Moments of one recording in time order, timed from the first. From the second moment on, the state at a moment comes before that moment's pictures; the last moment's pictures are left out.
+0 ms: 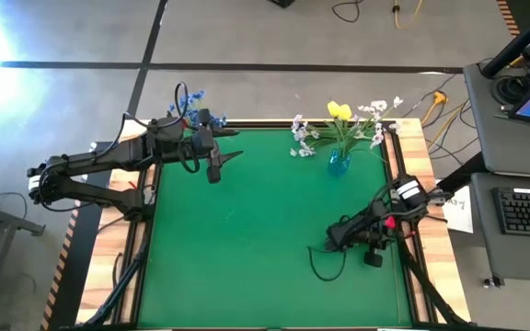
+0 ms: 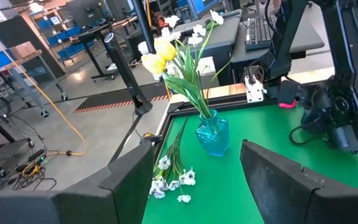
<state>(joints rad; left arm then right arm) 0.24 1.05 1.00 -0.14 -0.04 0.30 0.39 2.07 0.89 -1.37 -0.41 0.55</state>
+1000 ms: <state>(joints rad) 0.24 1.05 1.00 -0.11 -0.04 0.30 0.27 1.93 0.81 -1.33 -0.15 0.58</state>
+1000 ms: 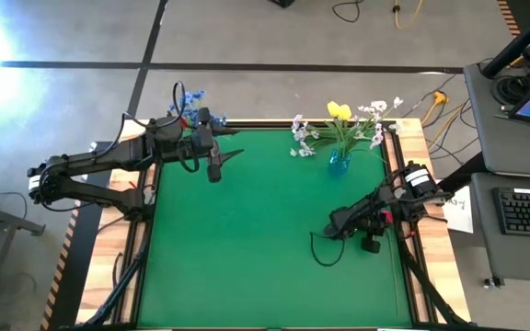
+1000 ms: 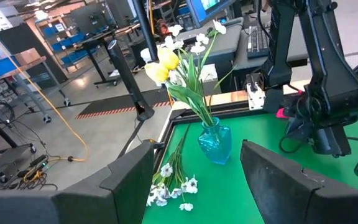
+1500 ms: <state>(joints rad) 0.24 1.05 1.00 -0.05 -0.04 0.30 0.21 1.90 1.07 -1.31 0.12 0.60</state>
